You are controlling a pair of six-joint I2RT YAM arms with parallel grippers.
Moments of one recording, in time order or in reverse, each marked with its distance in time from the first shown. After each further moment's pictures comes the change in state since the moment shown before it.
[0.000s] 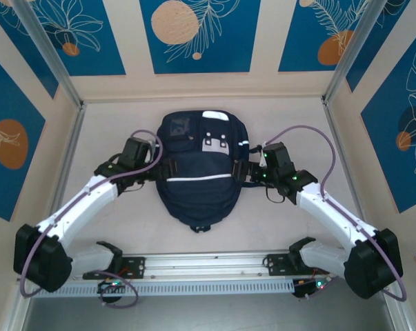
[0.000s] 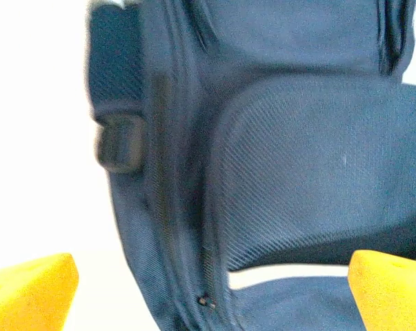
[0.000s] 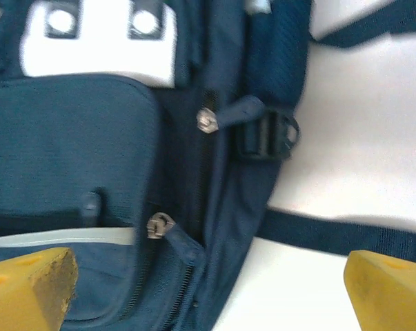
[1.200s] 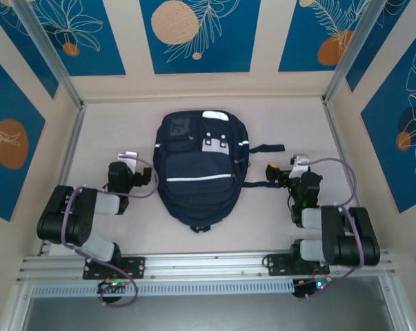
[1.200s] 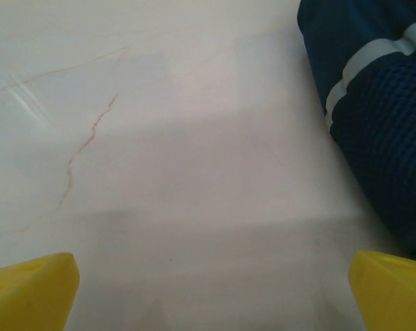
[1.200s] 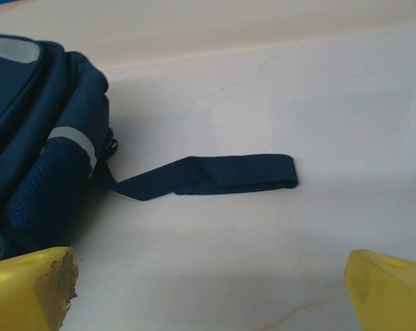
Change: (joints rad) left arm 0.333 0.375 -0.557 1.302 -0.080 0.590; right arm -0.510 0.296 -0.626 1.417 -0.138 -0.351
